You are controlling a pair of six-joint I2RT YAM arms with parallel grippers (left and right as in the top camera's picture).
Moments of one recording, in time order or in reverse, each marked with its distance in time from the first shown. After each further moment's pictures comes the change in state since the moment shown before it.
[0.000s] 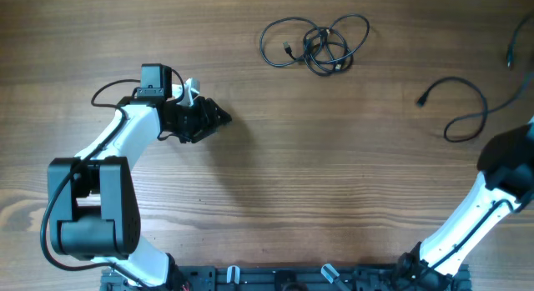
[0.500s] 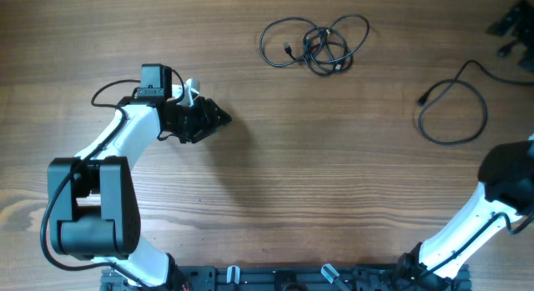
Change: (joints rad) left arm 0.000 0.000 0.000 -0.003 0.000 0.000; right arm 0.025 -0.124 -0.014 -0.415 -0.511 -0.134
